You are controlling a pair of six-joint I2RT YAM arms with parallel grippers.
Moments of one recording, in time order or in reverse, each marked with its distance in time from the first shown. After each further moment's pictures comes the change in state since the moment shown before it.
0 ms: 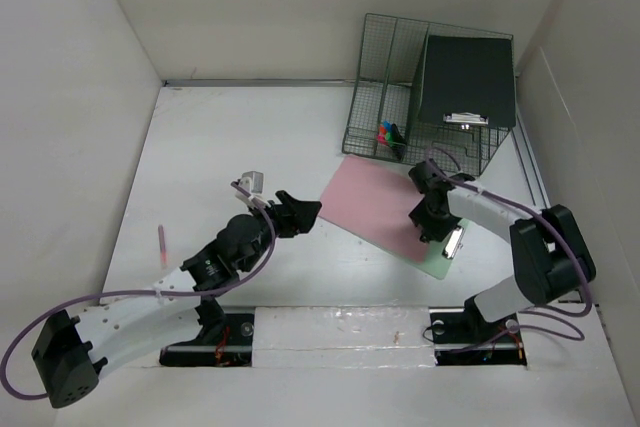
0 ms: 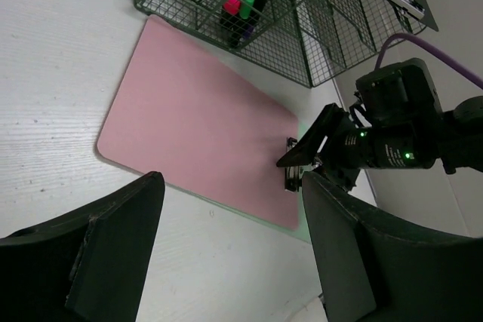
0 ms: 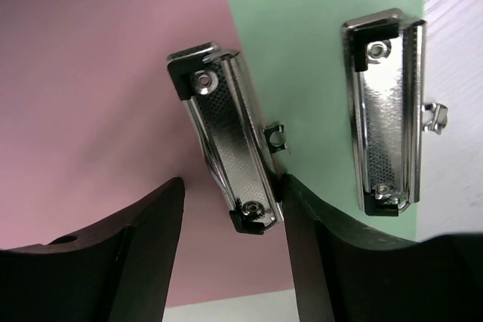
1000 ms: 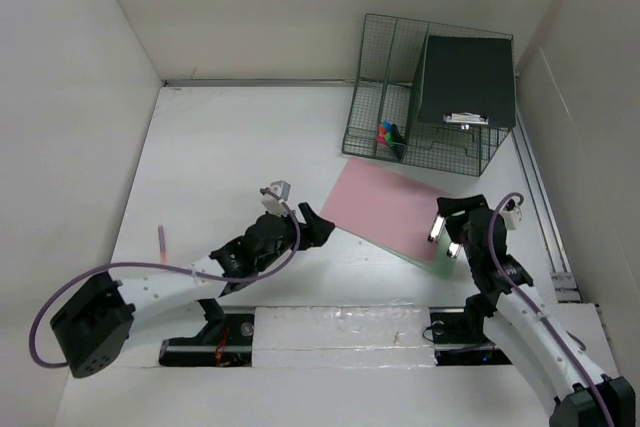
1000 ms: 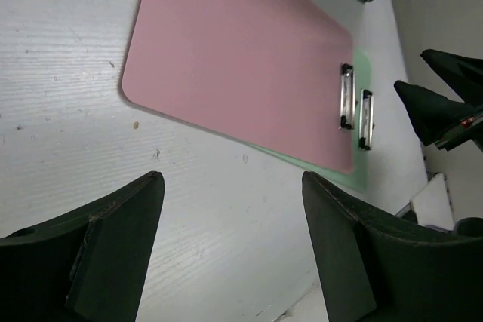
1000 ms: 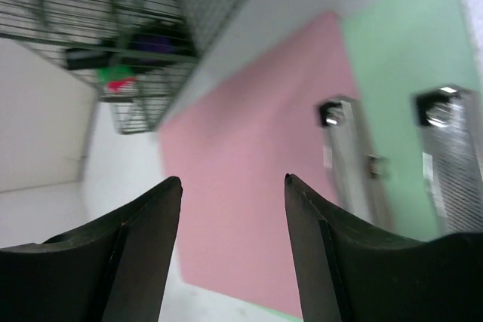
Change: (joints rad) left arm -0.001 0.254 -0.068 0.121 0.125 -0.054; right arm -0.106 -0.950 -0.583 0.640 0.017 0.028
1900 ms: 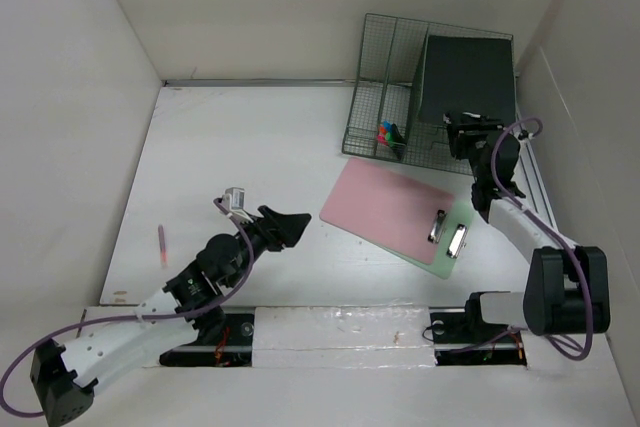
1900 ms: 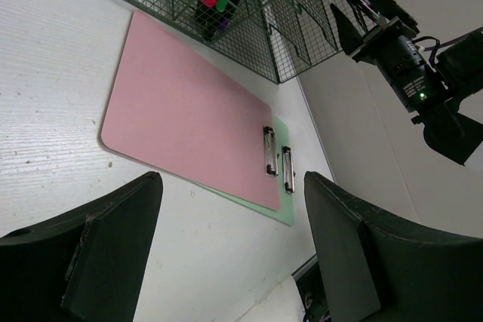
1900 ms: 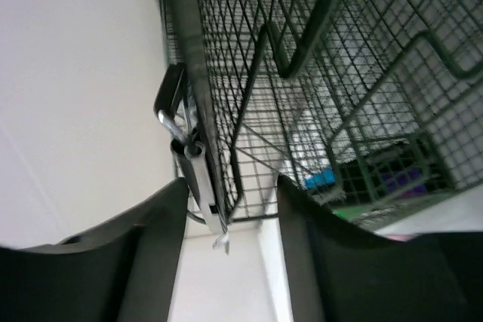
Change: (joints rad) left arm 0.000 -0.513 -0.067 -0.182 -0.089 -0.019; right arm -0.255 0.749 0.446 0.583 -0.247 0.250
